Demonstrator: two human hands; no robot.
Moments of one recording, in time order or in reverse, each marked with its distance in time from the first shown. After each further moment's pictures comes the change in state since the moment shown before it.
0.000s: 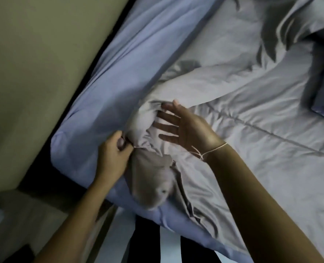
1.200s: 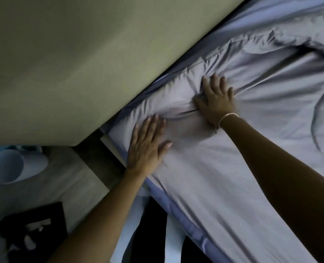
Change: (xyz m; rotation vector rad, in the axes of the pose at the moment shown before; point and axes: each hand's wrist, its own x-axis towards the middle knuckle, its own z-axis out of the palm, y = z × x) left_hand 0.012 -0.183 -0.023 0.657 -0.083 0.057; right_hand 0.223 0.042 0.103 -1.891 0.165 -0.435
